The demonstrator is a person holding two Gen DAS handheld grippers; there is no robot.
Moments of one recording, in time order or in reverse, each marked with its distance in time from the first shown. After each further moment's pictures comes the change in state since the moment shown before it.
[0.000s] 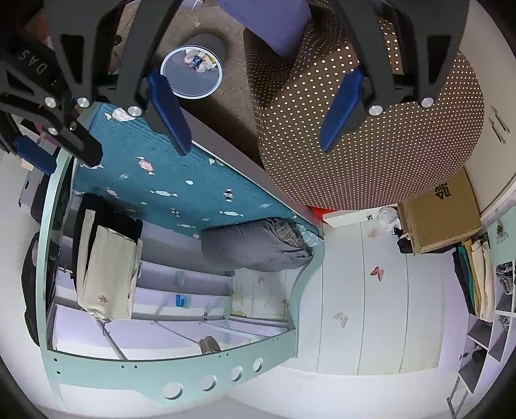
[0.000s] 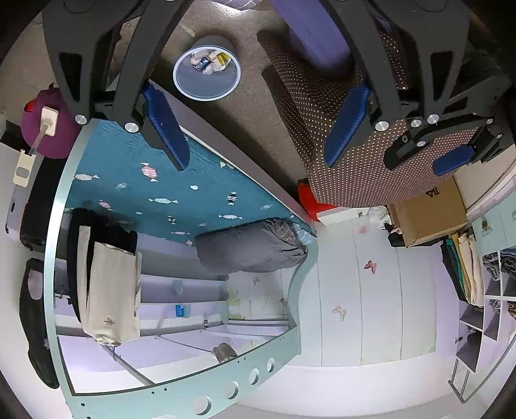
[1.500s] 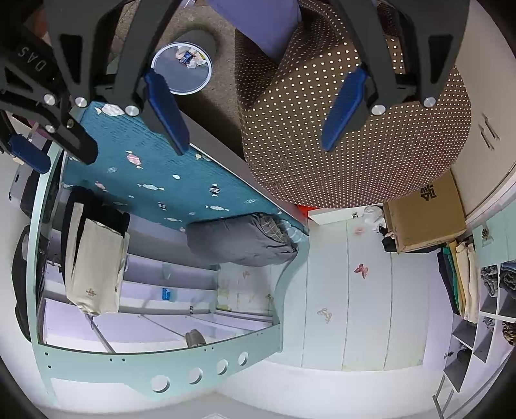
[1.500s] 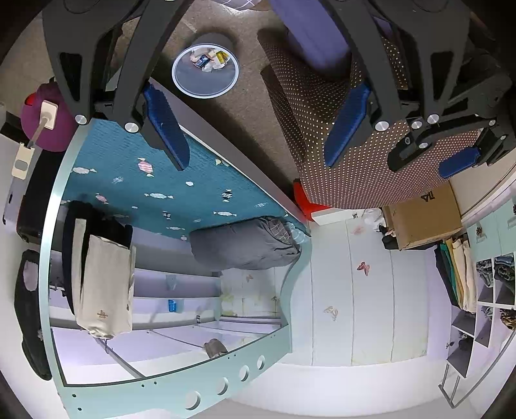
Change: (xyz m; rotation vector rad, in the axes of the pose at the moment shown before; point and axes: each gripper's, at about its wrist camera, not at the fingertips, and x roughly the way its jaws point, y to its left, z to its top) left arm -0.016 0.008 -0.002 -0.020 -0.025 0.066; right arm -0.002 0.008 0.000 -0.031 -0.003 0.023
